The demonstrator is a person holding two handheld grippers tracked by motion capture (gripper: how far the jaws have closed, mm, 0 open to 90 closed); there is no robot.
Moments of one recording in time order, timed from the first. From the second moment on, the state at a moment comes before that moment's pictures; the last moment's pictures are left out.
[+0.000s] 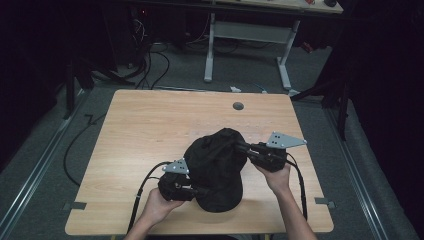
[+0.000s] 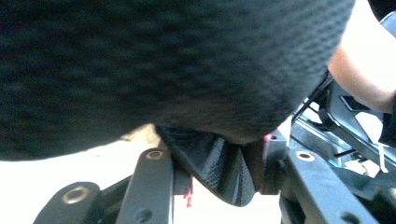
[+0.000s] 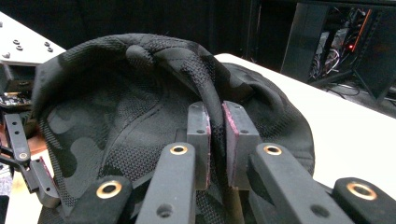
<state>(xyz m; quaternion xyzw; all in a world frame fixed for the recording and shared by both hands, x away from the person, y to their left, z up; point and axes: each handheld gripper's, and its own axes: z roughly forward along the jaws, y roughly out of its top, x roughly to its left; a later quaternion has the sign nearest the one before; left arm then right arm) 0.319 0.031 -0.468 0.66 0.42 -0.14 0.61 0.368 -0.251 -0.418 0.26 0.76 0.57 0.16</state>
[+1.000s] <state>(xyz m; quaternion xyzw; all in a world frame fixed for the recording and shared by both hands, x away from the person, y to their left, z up) 0.313 0.050 -0.454 0.63 0.41 -0.10 0.65 0.361 -0.269 -0.437 0.33 0.77 0.52 0.17</state>
